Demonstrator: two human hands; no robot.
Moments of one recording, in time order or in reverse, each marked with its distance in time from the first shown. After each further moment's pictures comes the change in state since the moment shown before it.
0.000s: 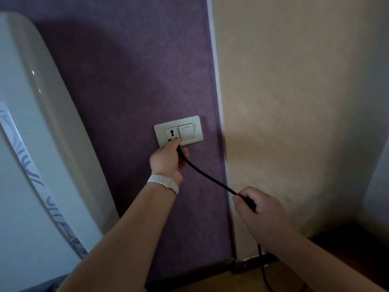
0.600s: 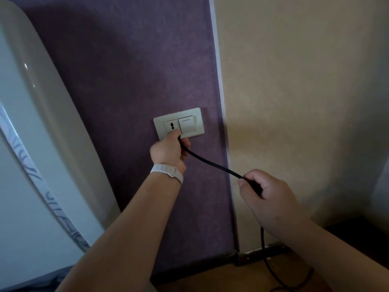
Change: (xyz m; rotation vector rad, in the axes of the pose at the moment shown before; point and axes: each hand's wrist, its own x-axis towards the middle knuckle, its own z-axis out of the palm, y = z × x) left_hand -0.005 0.006 0.013 -0.055 0.091 -0.003; right_hand 0.011 0.000 -0.013 0.030 0.057 -0.135
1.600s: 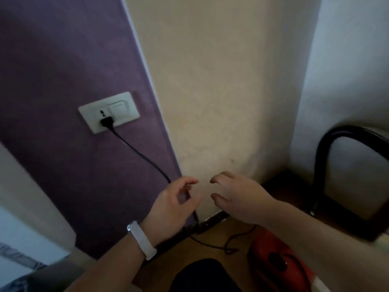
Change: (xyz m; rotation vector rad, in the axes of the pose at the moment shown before) left_hand -0.104 -0.124 -0.068 0.989 -0.956 0.402; right_hand -0.067 0.053 -0.047 -0.605 -0.248 0.079
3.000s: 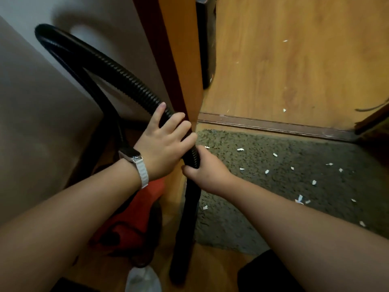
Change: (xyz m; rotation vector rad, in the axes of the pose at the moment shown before) left_hand 0.087 0.139 0.493 0.885 -0.256 1.567; right_hand -0.301 0.329 0.042 0.609 0.386 1.060
